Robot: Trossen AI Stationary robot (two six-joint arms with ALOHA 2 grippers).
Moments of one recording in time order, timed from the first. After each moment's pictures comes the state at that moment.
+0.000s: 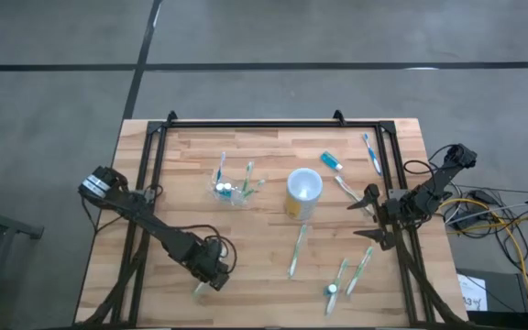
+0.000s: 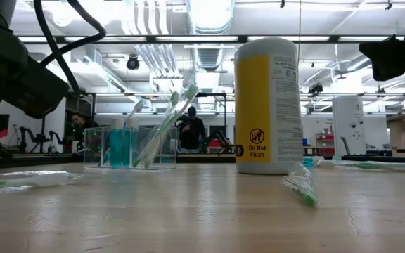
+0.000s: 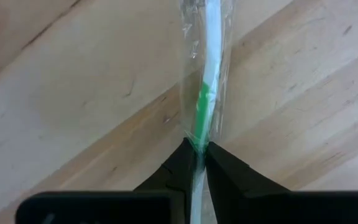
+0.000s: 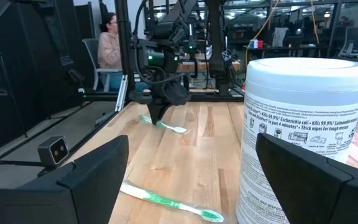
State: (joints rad) left arm -0.61 1.68 0.94 -0.55 0.18 -1.61; right arm 0.73 0.06 0.01 0.06 0.58 0.07
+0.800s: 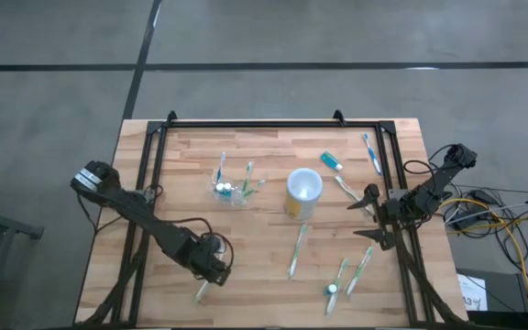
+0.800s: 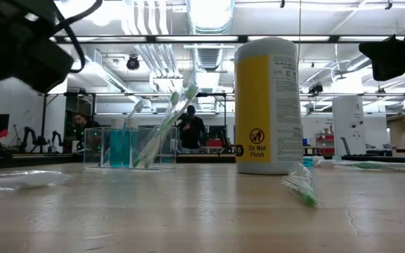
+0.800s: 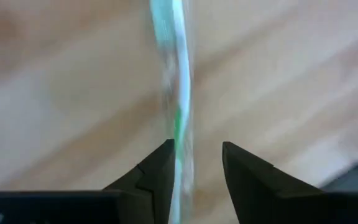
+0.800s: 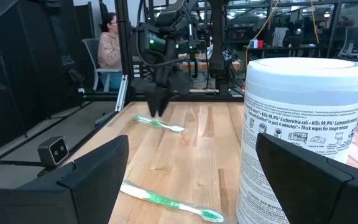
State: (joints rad) left arm -0.60 1.58 0.95 -0.57 0.05 -1.71; right arm 0.73 0.06 0.01 0.06 0.58 0.07
